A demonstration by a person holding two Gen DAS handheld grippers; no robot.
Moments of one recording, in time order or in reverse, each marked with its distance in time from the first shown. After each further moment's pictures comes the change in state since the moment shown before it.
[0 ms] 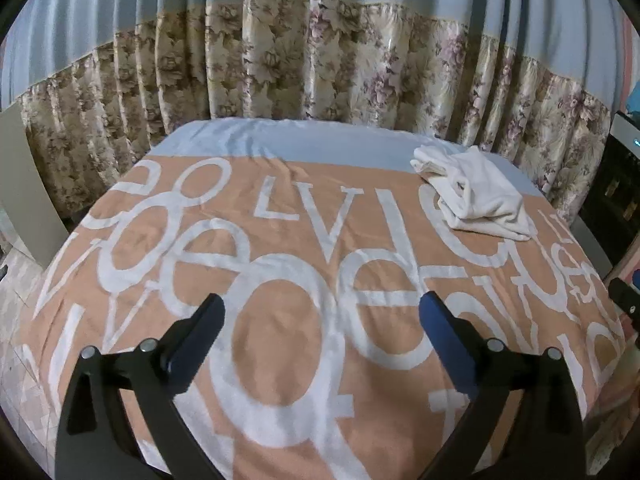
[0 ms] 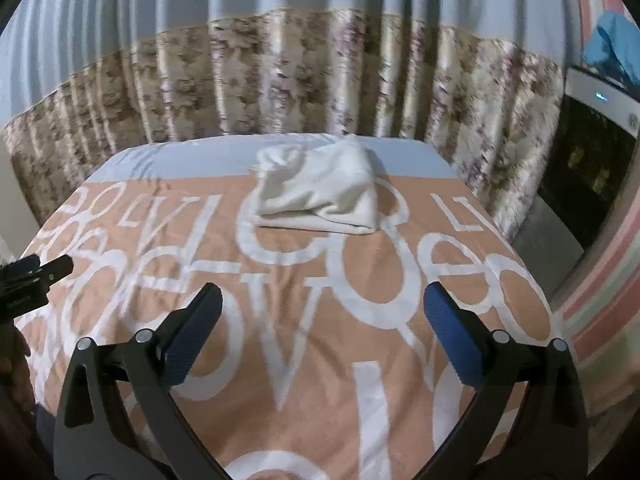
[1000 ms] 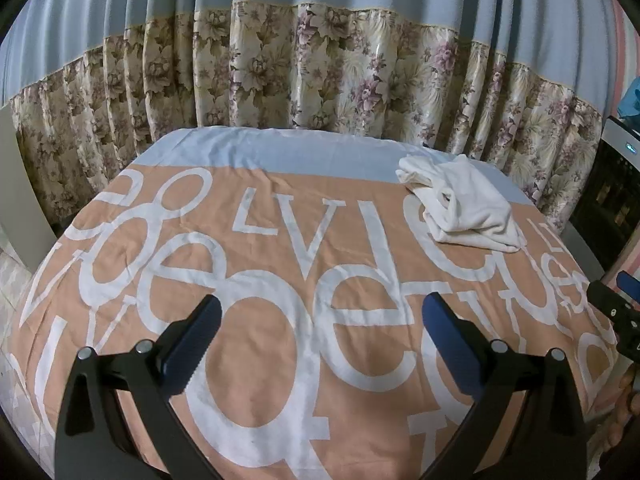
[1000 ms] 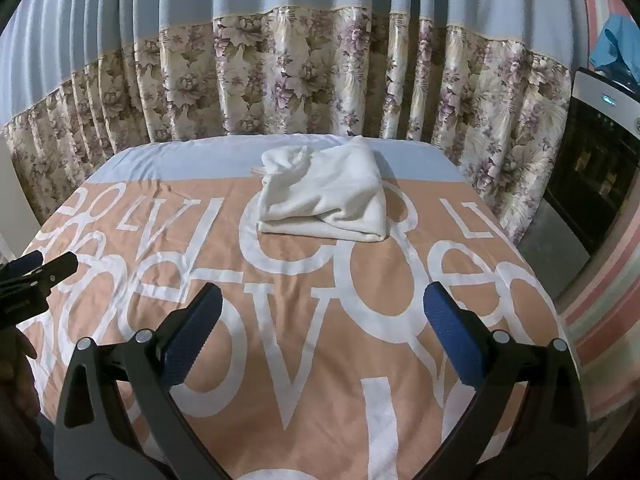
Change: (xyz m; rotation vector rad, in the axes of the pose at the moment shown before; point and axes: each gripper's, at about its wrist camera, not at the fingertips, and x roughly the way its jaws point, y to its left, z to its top) left arm 0.016 -0.012 0.015 0.003 -0.014 -0.044; right arm 0.021 -0.001 0.009 0.007 0.011 0.008
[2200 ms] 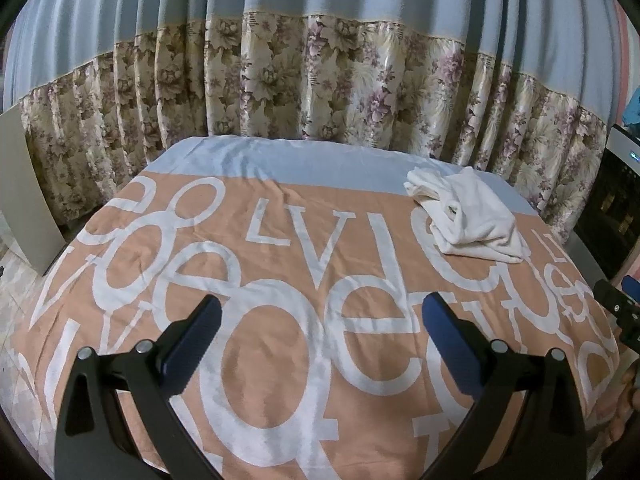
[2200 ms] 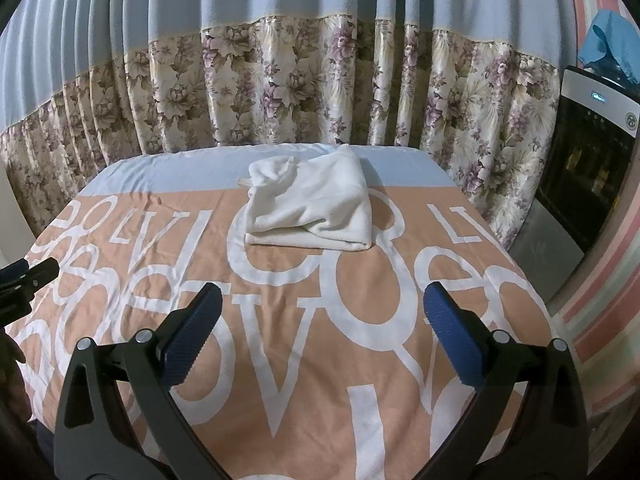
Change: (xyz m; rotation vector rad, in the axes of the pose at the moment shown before) left arm -0.012 0.008 -0.001 -0.014 -0.038 0.025; right arm -0.006 -0.013 0.003 0.023 -0.031 -0.031
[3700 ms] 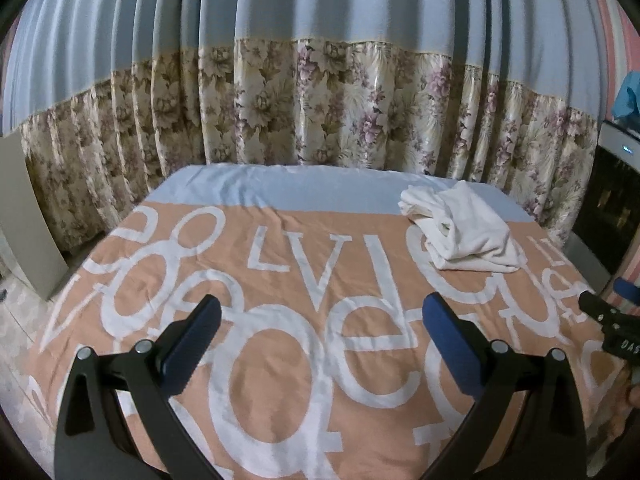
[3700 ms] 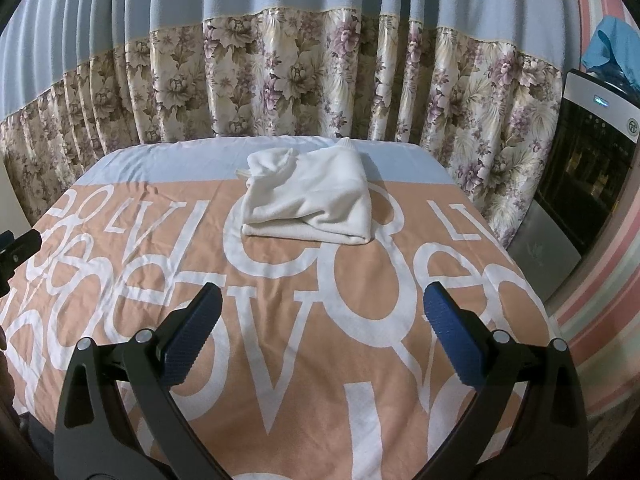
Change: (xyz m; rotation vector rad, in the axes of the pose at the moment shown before) left arm -0.015 -0.013 0.008 0.061 -0.082 0.015; right arm 0.007 0.002 -0.004 -0.024 0.019 -0.007
